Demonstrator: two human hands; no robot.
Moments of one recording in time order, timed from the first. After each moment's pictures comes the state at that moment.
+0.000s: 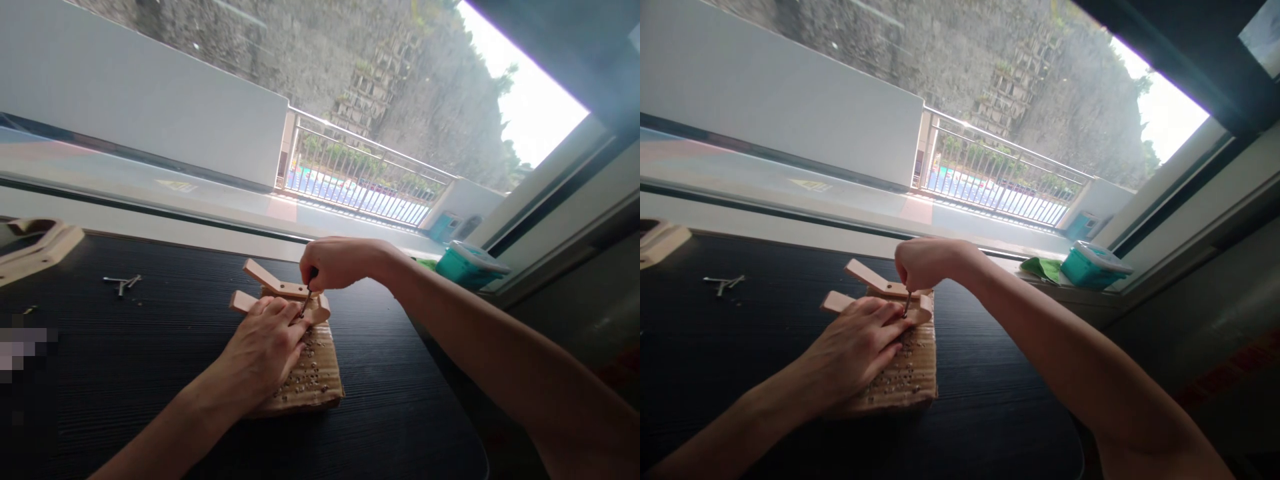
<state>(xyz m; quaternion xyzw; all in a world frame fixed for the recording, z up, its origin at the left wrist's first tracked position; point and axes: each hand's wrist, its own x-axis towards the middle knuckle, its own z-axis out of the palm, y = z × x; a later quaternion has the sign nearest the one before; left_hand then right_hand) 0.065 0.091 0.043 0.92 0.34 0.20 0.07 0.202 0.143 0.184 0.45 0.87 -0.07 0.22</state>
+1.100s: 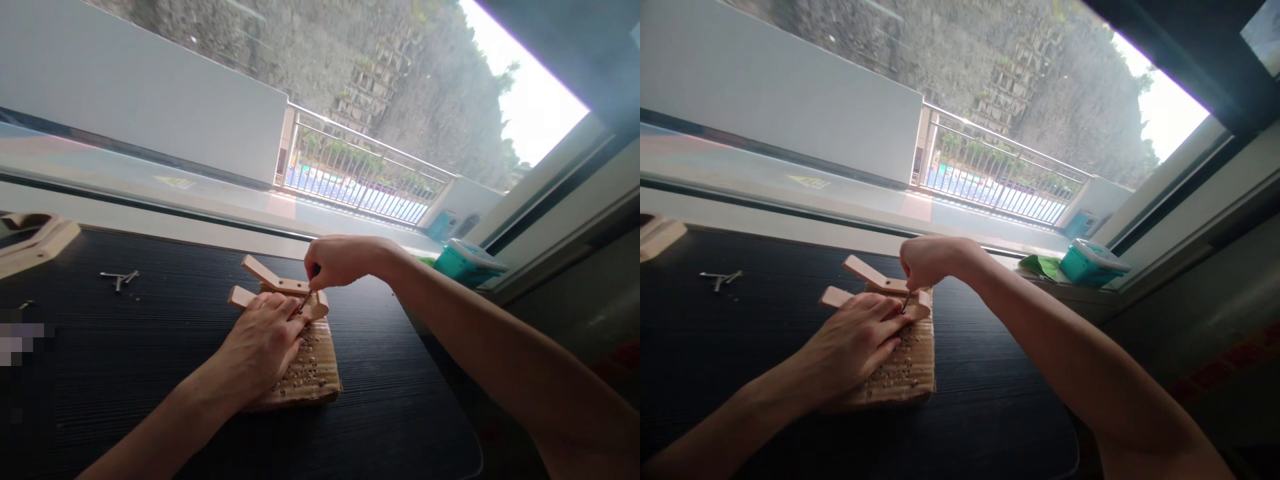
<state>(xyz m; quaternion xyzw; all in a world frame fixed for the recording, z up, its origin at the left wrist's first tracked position) 0.066 0.092 0.042 0.92 0.34 0.19 0.07 0.206 0.141 0.182 0.47 0.85 -0.06 0.23</state>
